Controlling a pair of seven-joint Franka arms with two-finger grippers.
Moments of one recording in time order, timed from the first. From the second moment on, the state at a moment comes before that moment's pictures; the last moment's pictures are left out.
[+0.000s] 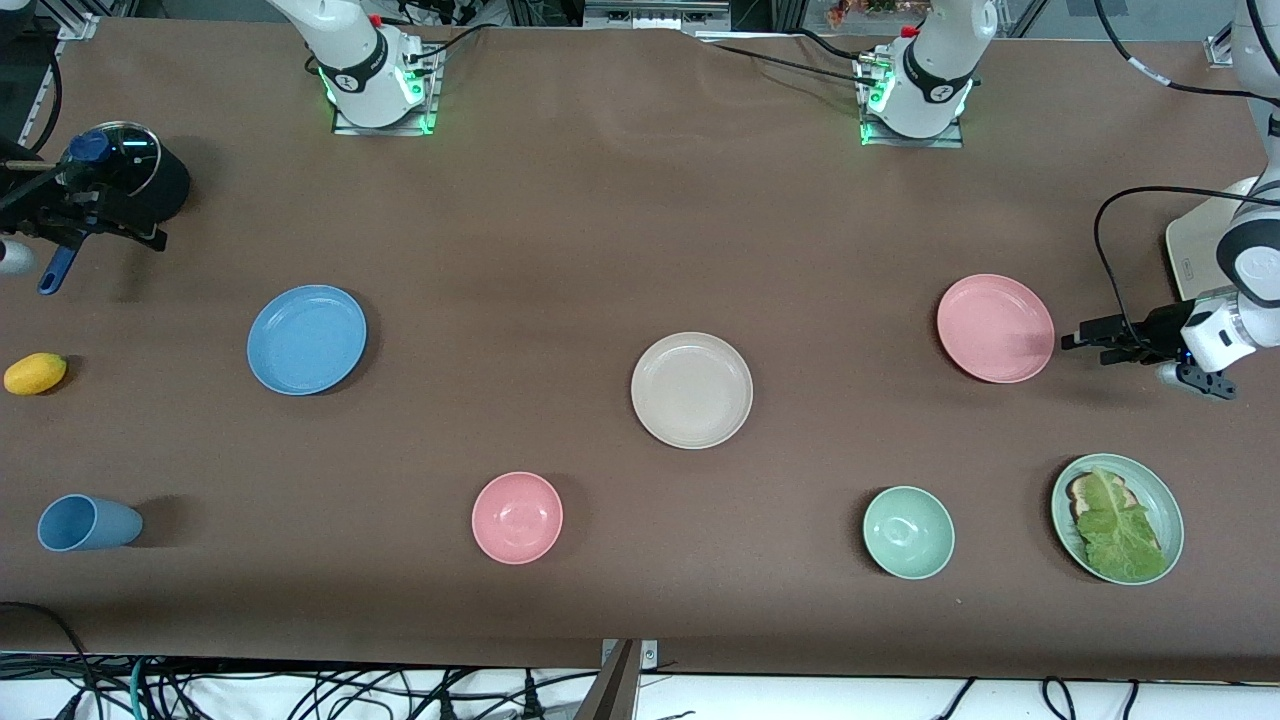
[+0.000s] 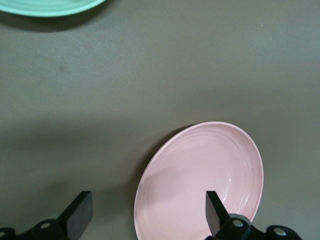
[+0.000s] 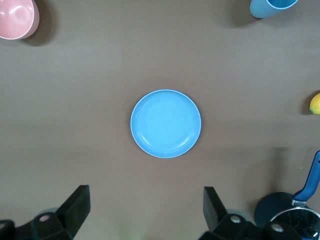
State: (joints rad) left arm 0.24 0.48 0.23 -1.91 -0.48 2.04 0.89; right arm 0.03 0.02 -0.09 -1.62 0.02 1.57 -0.05
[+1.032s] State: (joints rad) left arm 0.25 0.51 0.23 -2.00 -0.53 2.14 0.92; right arm 0.03 0.02 -0.09 -1.62 0.02 1.56 -0.05
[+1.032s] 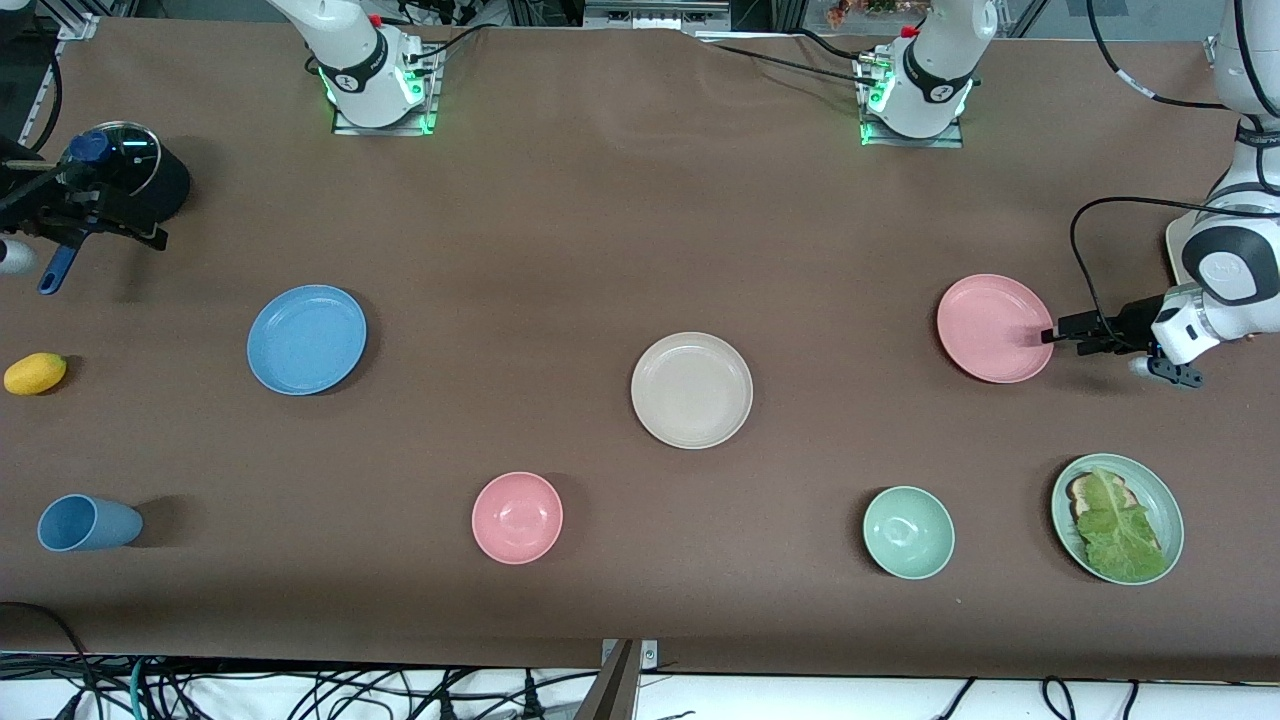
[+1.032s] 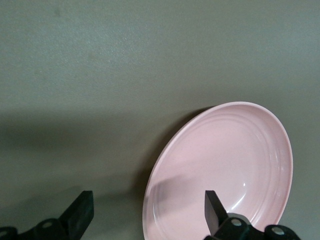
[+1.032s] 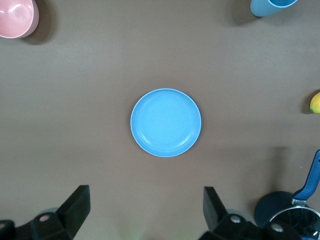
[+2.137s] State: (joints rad) left arm 0.25 0.51 0.22 -2.02 -0.54 2.17 0.96; right arm 0.03 0.02 -0.09 -1.62 0.02 1.56 -0.05
